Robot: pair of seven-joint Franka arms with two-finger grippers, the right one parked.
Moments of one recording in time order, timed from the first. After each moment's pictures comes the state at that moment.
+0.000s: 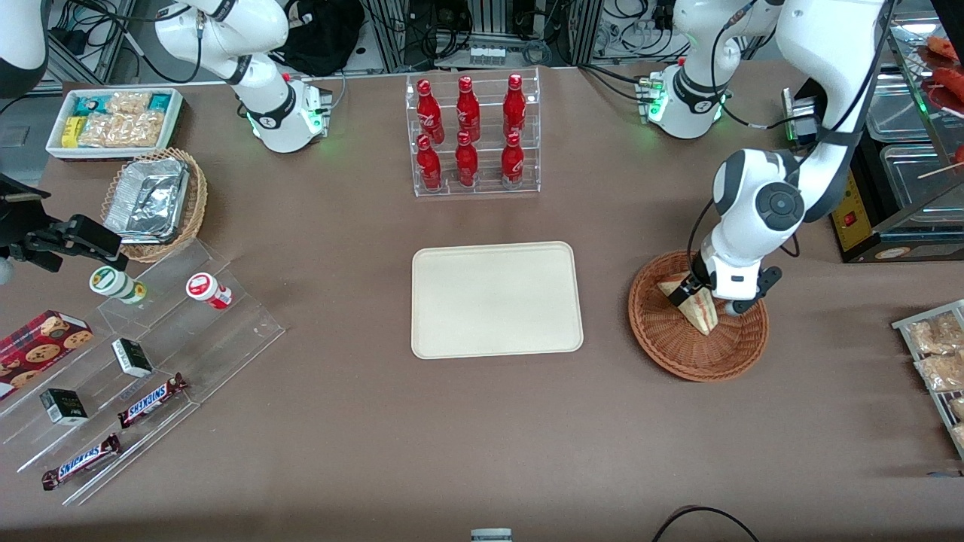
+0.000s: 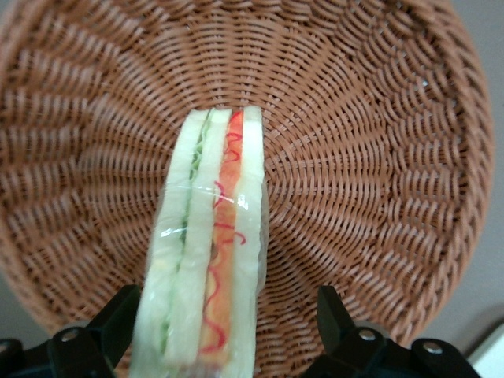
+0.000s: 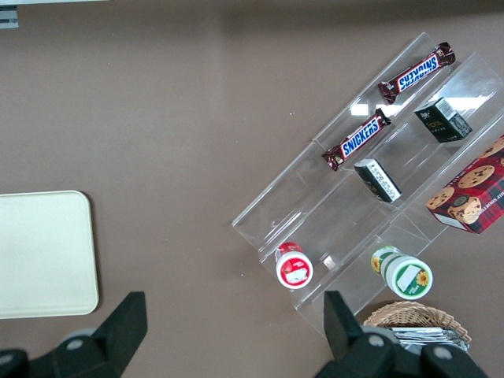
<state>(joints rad) 0.02 0.23 -0.21 -2.33 0.02 2.56 -0.90</state>
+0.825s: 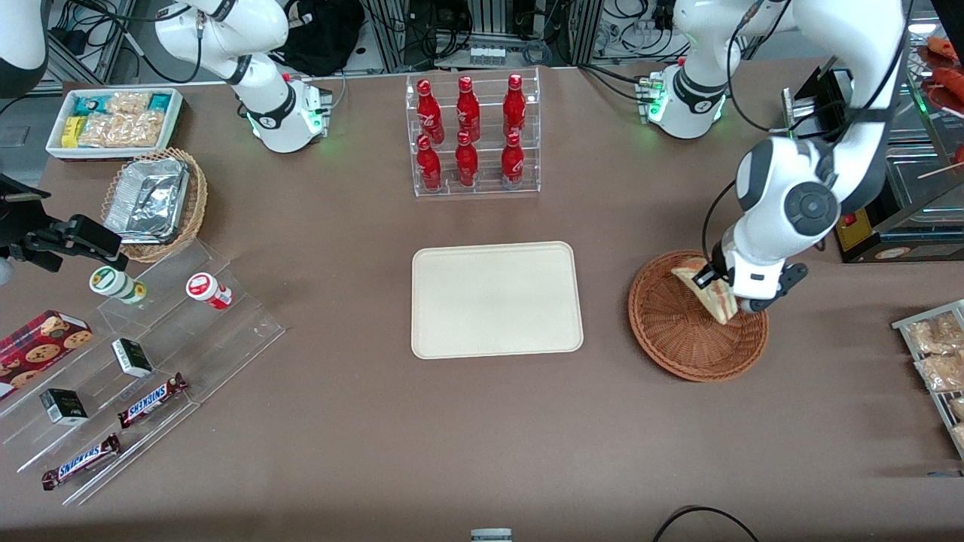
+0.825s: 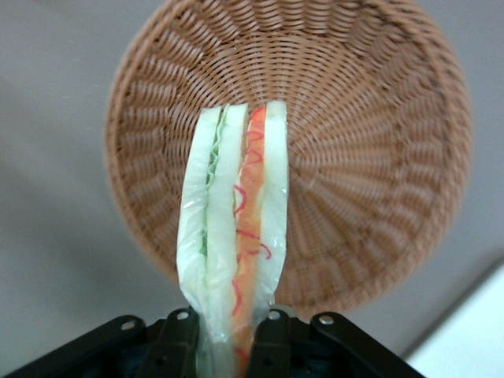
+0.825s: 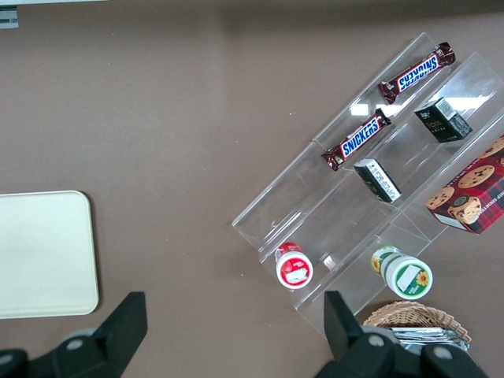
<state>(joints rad) 0.00 0.08 -0.20 -2.14 0.02 2.07 -0.80</state>
